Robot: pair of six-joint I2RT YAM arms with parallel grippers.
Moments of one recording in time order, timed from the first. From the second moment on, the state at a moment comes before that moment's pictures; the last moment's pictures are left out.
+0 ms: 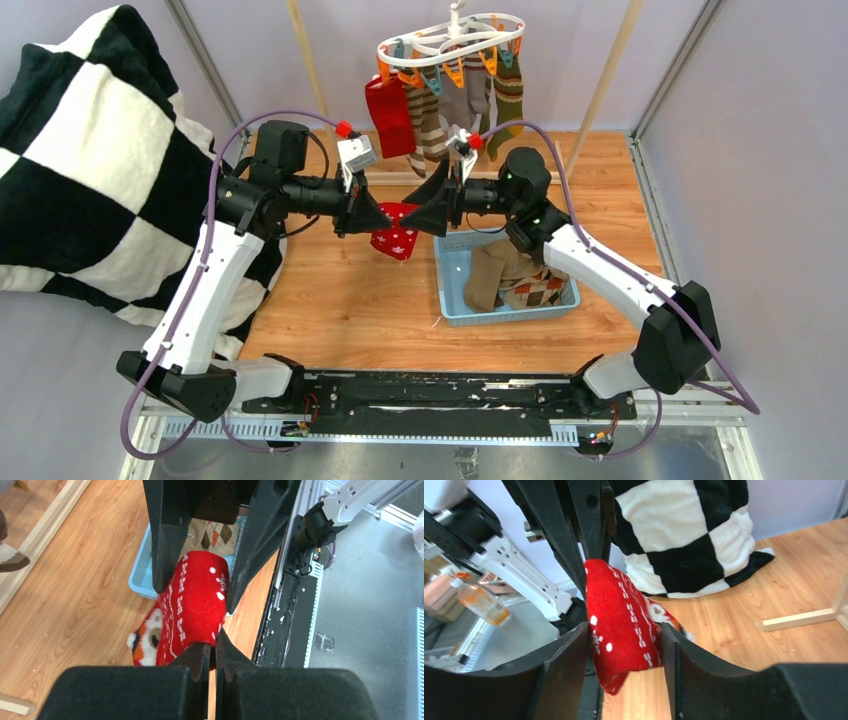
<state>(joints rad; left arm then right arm) -0.36 1.25 1.56 -0.97 0.90 0.31 0.64 1.42 1.15 0.42 -0.91 0.38</state>
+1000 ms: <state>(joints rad) -0.19 1.28 1.49 -0.97 0.81 0.22 0.40 1.13 0.70 -0.31 -0.02 0.53</state>
